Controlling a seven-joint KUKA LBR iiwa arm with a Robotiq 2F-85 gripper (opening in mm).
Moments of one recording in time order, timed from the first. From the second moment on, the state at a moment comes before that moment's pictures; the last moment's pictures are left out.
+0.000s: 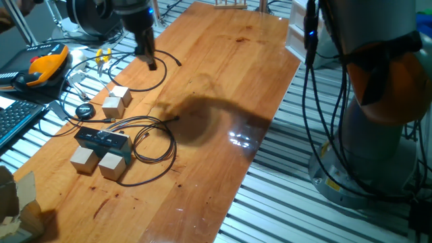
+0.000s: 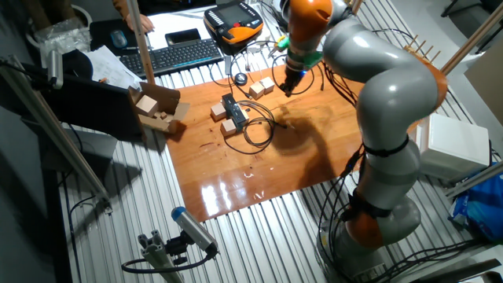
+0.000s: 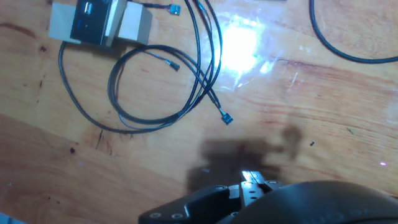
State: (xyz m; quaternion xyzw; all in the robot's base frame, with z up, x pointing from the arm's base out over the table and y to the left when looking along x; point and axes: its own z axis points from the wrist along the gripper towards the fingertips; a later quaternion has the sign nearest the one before) arm 0.577 0.053 0.217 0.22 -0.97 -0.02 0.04
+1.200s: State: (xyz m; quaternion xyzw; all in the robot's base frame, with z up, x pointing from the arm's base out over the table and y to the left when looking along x) arm 0.616 0.056 0.212 0.17 -0.99 -0.01 0.00
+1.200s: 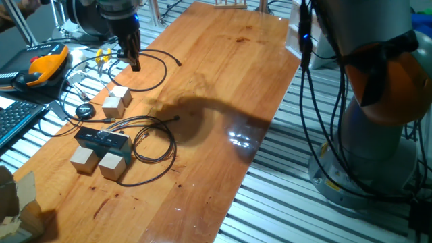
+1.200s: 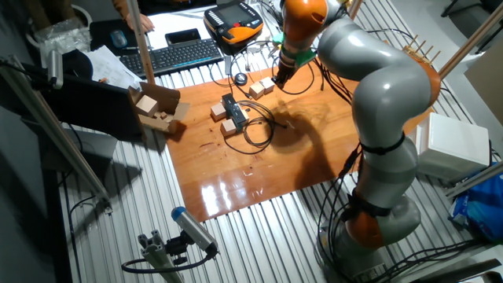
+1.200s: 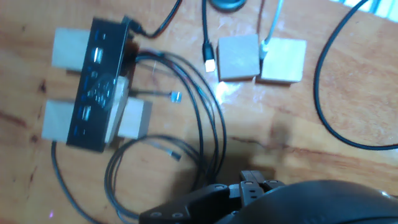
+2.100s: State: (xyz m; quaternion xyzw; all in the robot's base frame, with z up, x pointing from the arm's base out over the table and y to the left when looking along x) arm 0.659 0.056 0.194 0.18 -0.98 0.00 -0.07
